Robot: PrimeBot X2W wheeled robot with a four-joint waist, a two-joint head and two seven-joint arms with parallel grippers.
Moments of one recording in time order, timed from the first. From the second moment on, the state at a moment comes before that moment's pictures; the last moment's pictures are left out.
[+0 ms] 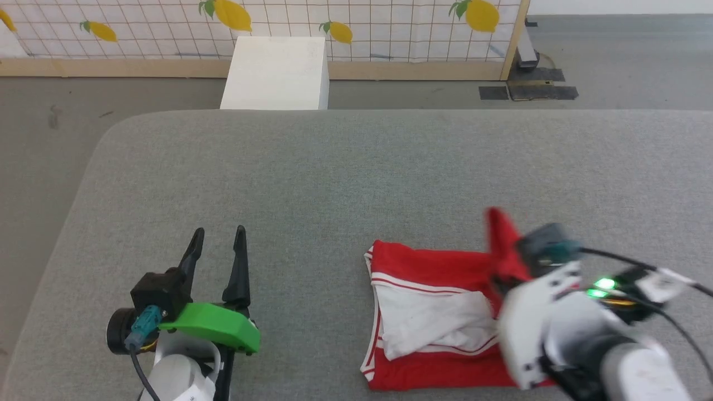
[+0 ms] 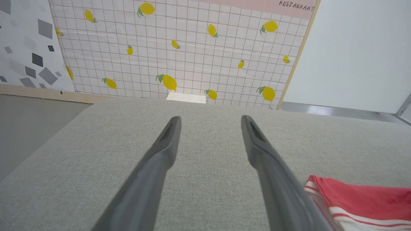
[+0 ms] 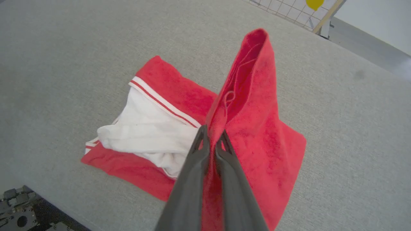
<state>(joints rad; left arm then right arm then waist) -0.15 0.06 -0.02 0.25 -0.20 -0.10 -0.26 -0.08 -0.16 0.21 -0.28 0.11 0.13 0.88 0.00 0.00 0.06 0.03</state>
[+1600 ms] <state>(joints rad) -0.17 0.05 -0.03 0.25 -0.19 -0.11 -0.26 -0.06 -0.05 -0.13 0.25 0.57 0.13 0.21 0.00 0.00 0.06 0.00</state>
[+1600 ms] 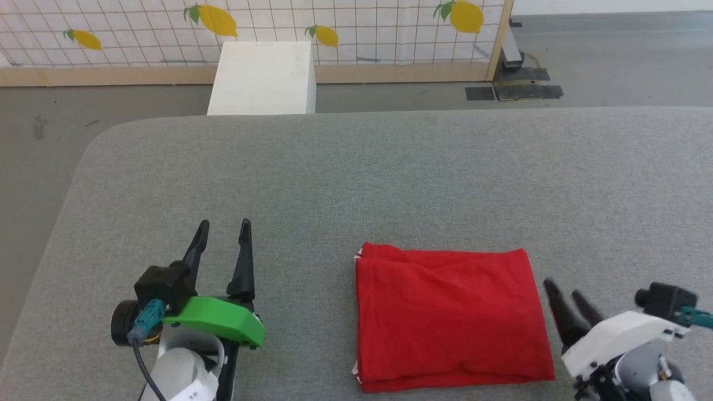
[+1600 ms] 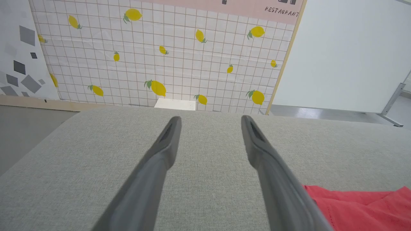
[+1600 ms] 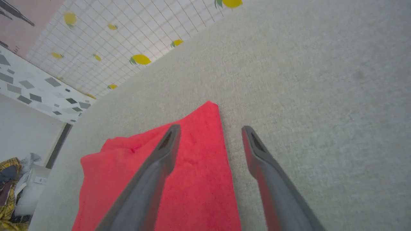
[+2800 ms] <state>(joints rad) -0.23 0.08 -0.02 0.15 -0.14 -0.11 -0.26 -0.56 -0.47 0.39 0.36 0.06 0.13 0.48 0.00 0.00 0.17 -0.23</state>
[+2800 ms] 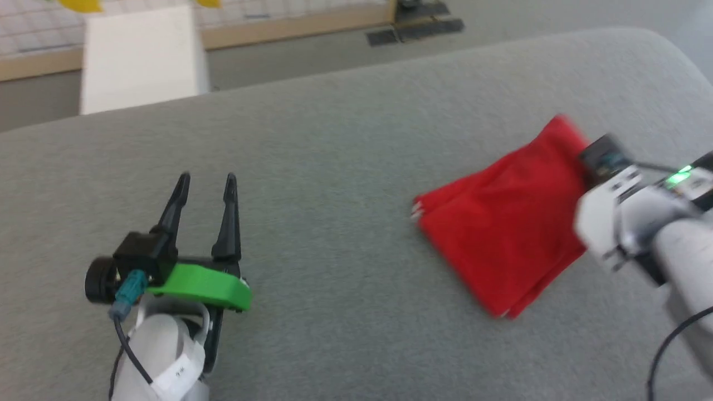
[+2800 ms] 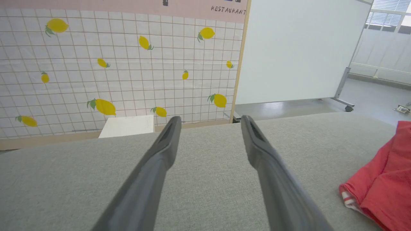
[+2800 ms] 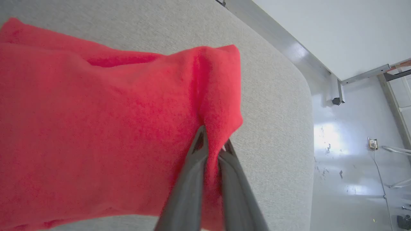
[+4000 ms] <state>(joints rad) -0.27 0.11 -0.08 0.17 -0.17 -0.10 -0.25 -0.68 -0.45 -0.32 0.68 -0.28 0.13 -0.05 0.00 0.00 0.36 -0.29</state>
